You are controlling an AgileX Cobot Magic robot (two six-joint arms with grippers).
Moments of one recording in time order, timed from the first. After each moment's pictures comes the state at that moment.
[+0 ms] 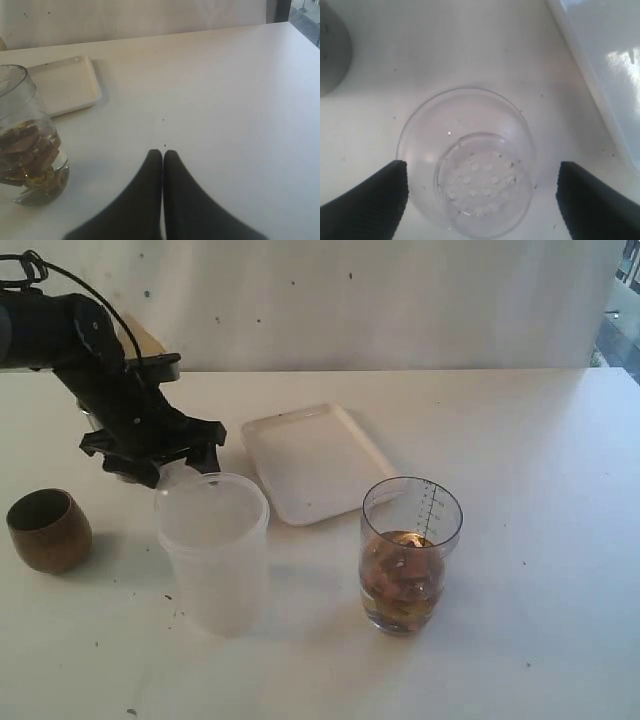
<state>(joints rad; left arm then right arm) -0.29 2.07 -1.53 -0.27 0.84 0.02 0.02 0.00 -0.01 -0.08 0.34 0.23</state>
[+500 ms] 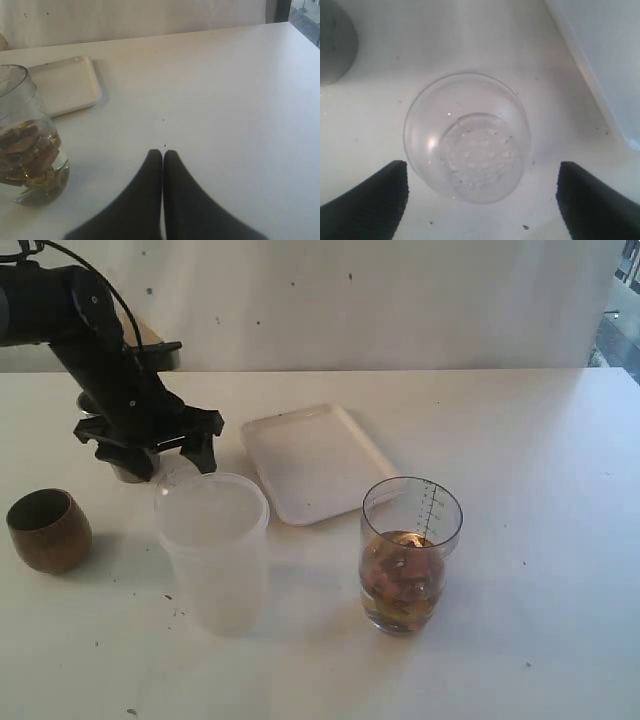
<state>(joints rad) -0.29 2.07 -1.62 -0.24 0.99 0.01 0.02 0.00 -0.01 -0.08 0.34 0.23</state>
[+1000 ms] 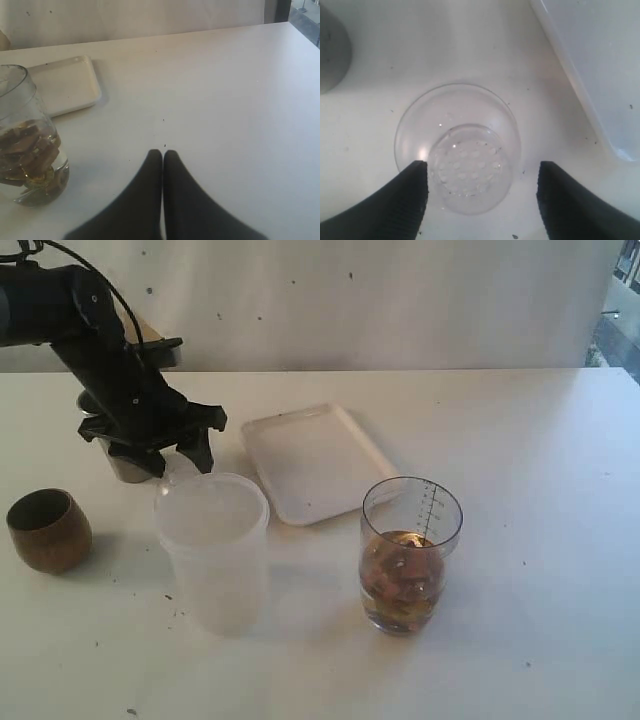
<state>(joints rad) -0.29 2.07 -1.62 -0.26 0.96 0.01 0.02 0.00 -0.01 -0.08 0.34 0.23</state>
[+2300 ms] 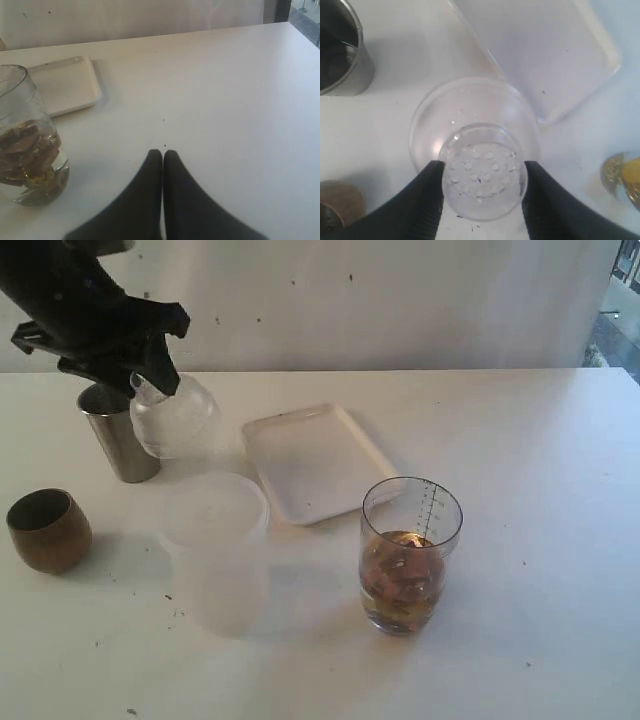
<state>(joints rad) -0.29 1.75 -1.63 -0.27 1.12 0.03 0.02 0.00 -0.01 -0.08 0.34 0.23</state>
